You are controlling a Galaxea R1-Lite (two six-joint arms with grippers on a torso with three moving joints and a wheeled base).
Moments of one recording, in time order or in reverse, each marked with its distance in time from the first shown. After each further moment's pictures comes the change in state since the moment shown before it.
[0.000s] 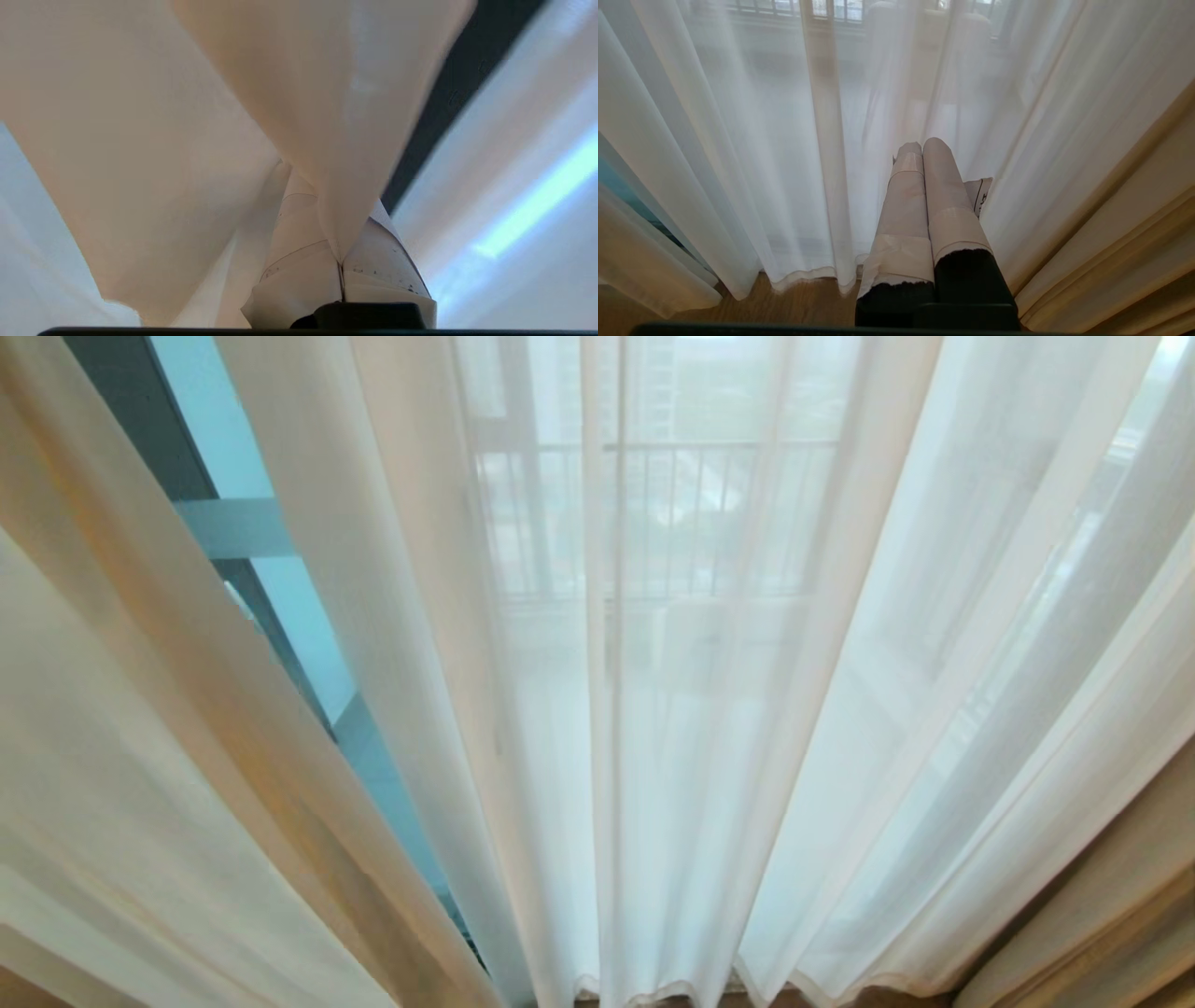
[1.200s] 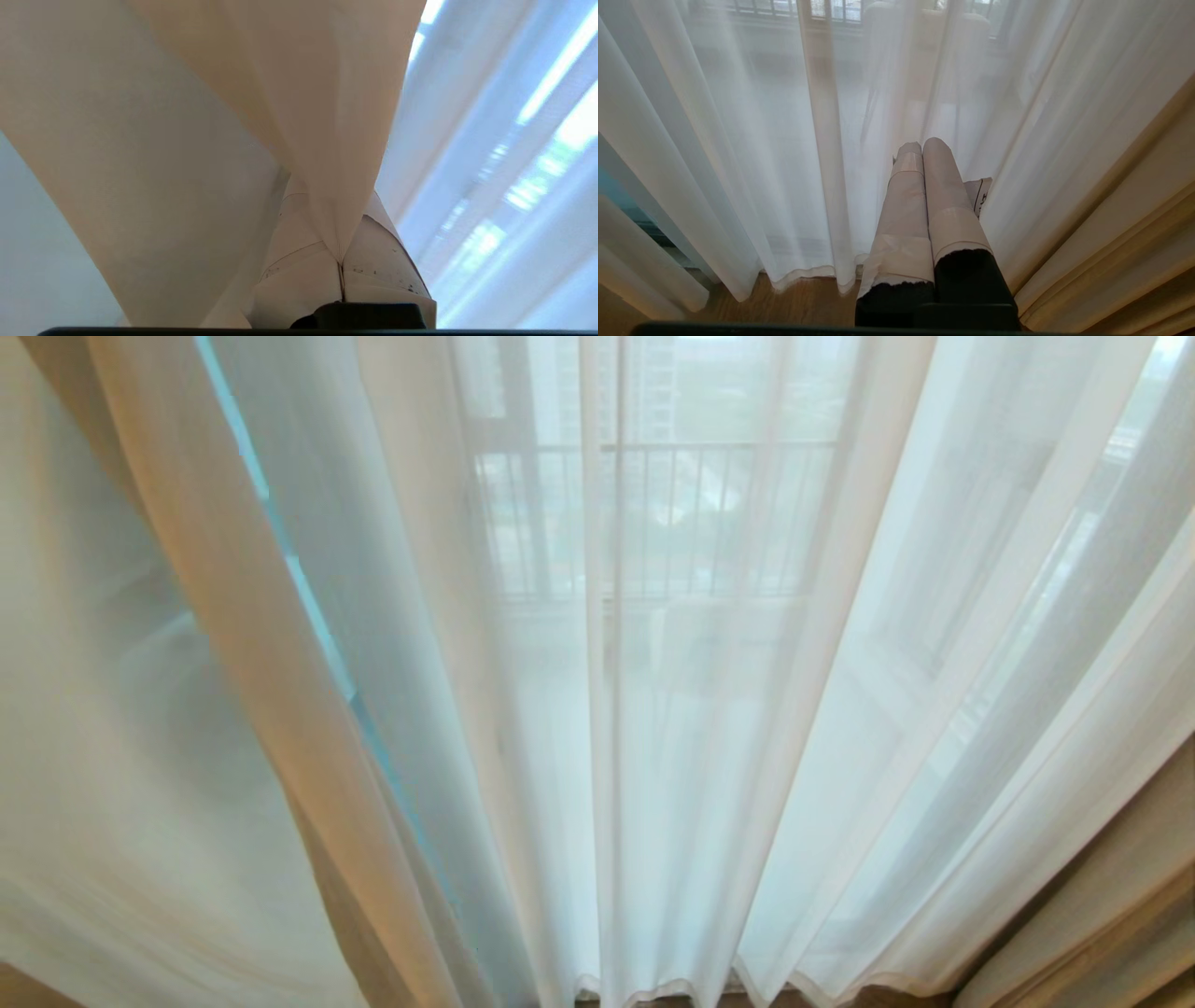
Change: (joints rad) left arm -0.380 -0.017 -0.008 -0.167 0.041 0.015; right arm 0.000 0.000 0.000 0.000 -0.001 0.000
